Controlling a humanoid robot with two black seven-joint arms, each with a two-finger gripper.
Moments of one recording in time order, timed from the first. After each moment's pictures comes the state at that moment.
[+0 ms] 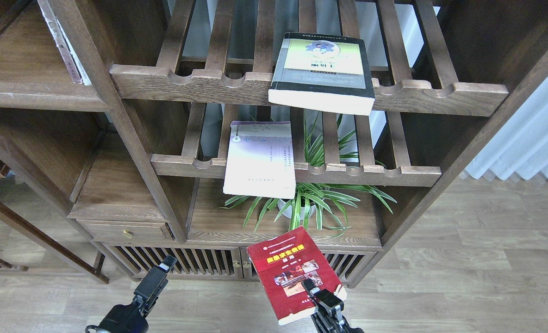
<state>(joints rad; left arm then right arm) 0.10 0.28 -0.66 -1.13 -0.20 -0.49 -0.26 -0.30 -0.07 0.74 1.15 0.24 0.58 0.17</state>
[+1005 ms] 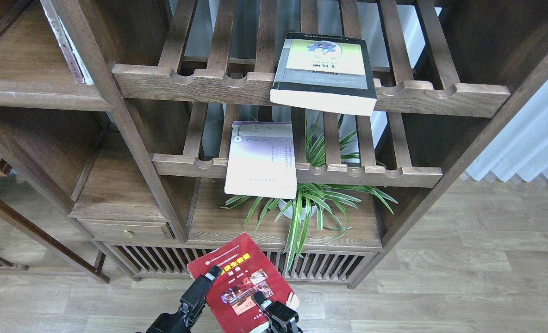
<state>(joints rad) 0.08 0.14 -0.56 -1.08 -0.21 -0.49 -0.26 -0.28 0.02 0.60 1.14 0.22 0.58 0.12</state>
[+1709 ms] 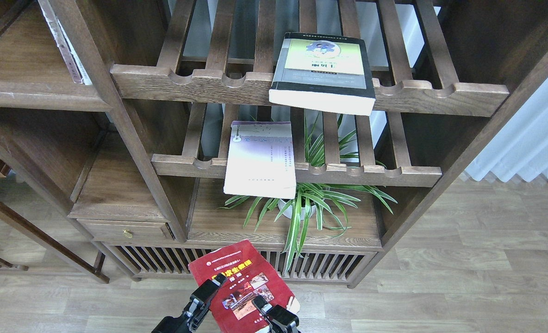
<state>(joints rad) 0.07 0.16 -0.54 -1.08 -0.21 -0.49 -0.24 -0.28 0.02 0.61 1.13 0.21 0.58 0.12</state>
